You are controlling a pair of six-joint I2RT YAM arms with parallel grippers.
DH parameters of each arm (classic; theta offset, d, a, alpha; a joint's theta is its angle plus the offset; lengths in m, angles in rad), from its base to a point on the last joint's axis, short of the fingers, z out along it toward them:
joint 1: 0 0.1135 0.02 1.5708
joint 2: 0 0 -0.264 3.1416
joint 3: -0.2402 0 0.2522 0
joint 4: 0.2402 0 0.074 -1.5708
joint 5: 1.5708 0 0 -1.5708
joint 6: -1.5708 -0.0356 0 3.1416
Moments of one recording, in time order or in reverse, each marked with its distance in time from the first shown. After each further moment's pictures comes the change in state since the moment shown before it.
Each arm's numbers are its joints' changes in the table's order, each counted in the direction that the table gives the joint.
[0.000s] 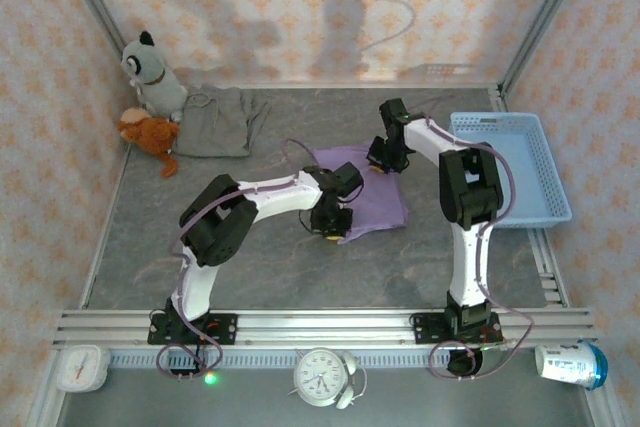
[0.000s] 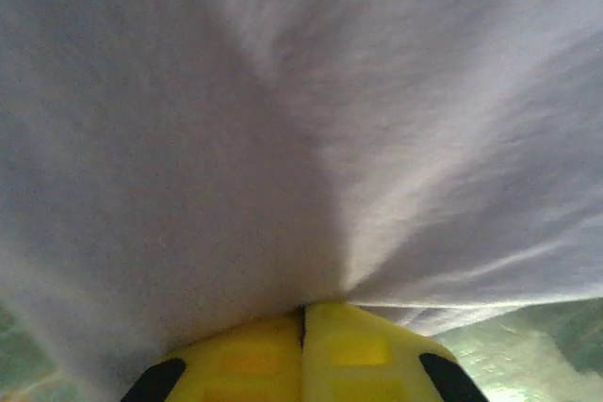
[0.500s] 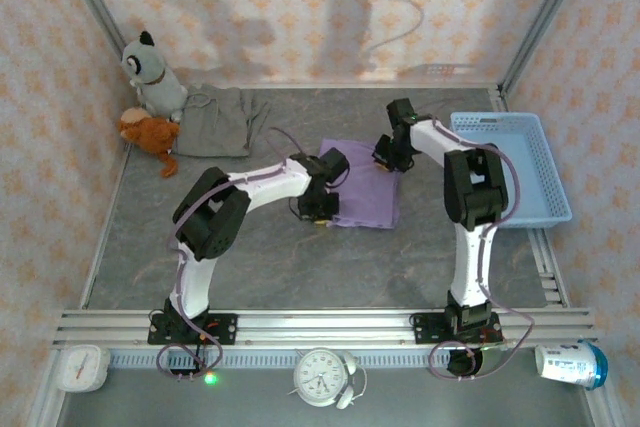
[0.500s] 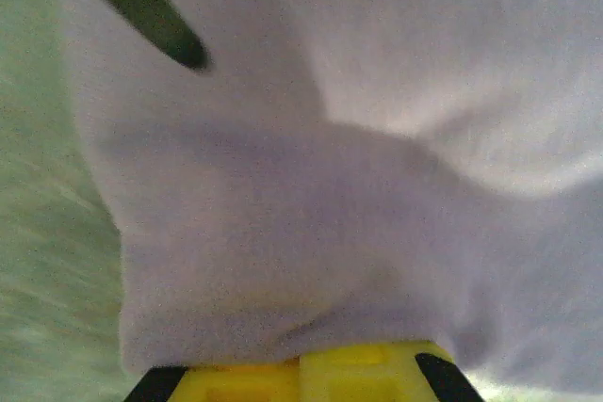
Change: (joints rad) left arm 0.122 -0.013 -0.037 0.034 -0.110 -0.006; right arm -0.028 0.063 0.104 -0.056 0.012 -0.032
